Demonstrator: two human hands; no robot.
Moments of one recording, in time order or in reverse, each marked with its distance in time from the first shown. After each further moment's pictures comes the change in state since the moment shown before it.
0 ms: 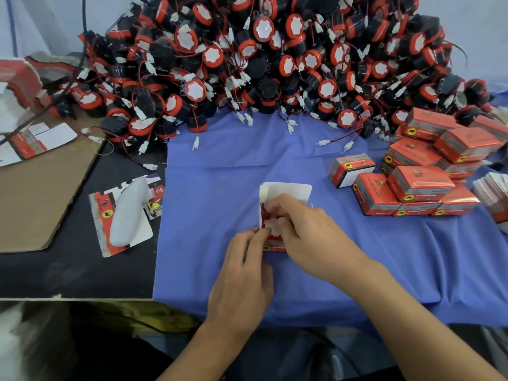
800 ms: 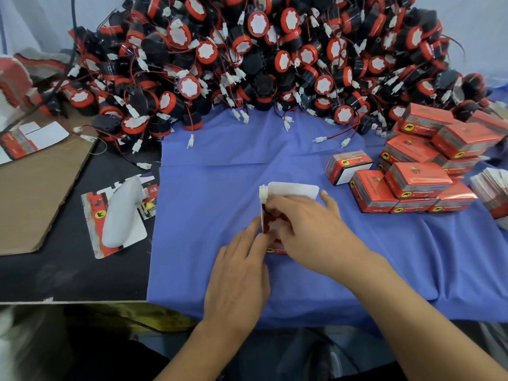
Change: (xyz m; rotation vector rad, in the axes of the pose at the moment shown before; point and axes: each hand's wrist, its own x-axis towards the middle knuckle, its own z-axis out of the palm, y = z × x) left_hand 0.013 0.004 -0.001 0.131 -0.152 0.056; right_hand 0.007 0.008 -0.002 -0.192 -0.027 0.033
